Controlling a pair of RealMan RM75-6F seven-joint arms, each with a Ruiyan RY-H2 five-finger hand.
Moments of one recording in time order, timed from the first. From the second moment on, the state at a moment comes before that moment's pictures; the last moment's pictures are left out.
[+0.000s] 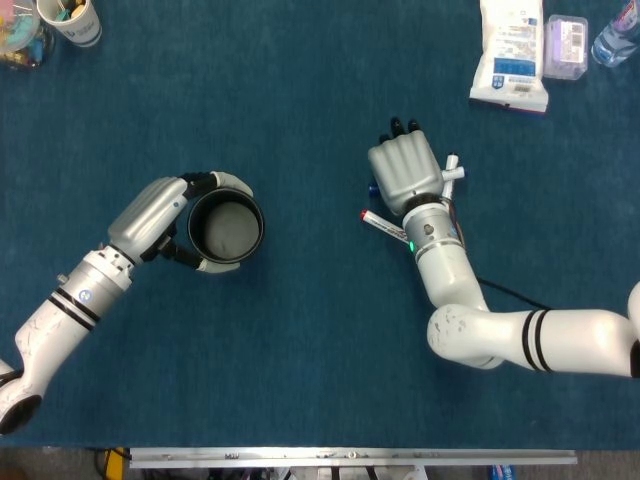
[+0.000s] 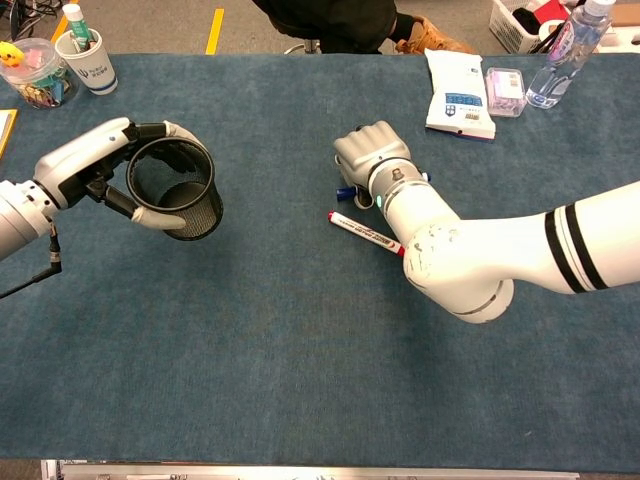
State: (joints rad) left arm -0.58 -1.41 0.04 -1.39 1.62 1.15 -0.77; right arm 1.09 -1.94 0.24 -1.27 -0.35 1.07 -1.16
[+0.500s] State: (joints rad) left arm -0.58 -1.40 0.03 -1.41 1.61 1.14 -0.76; right arm 1.04 -1.82 0.27 -1.43 -0.43 1.08 -1.03
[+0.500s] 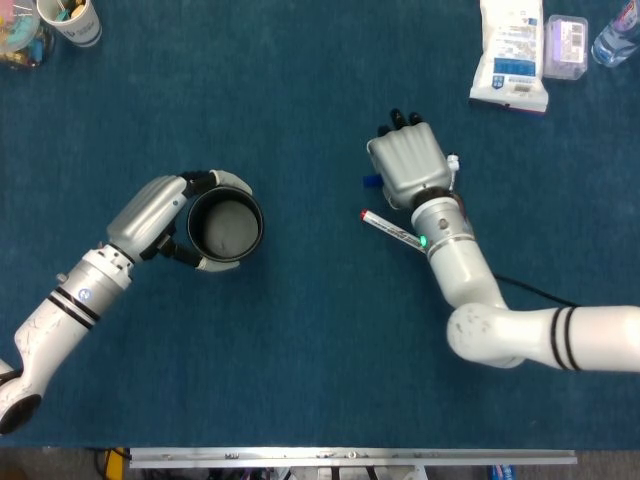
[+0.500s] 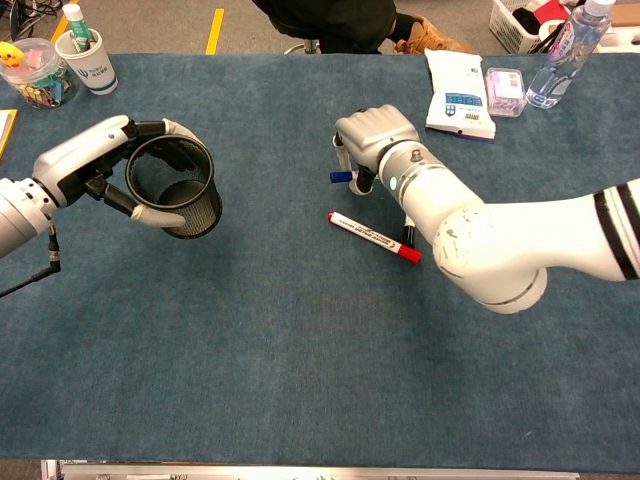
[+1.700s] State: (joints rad) left arm -0.67 -1.46 -0.04 -1.48 1.49 0.95 -0.71; right arm 0.85 -1.51 0.49 -1.99 -0.90 0.87 -0.04
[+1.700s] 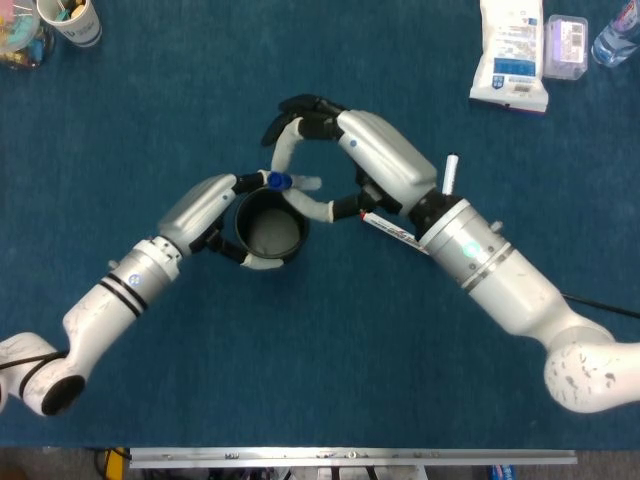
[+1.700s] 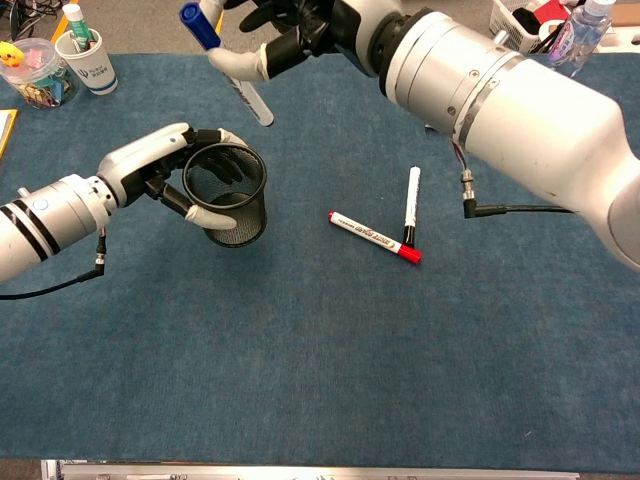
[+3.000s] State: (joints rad) left arm -0.70 -1.46 -0.10 -1.47 1.44 0.92 -0.70; right arm 0.90 -1.55 0.35 -1.83 -1.14 0.97 -0.01
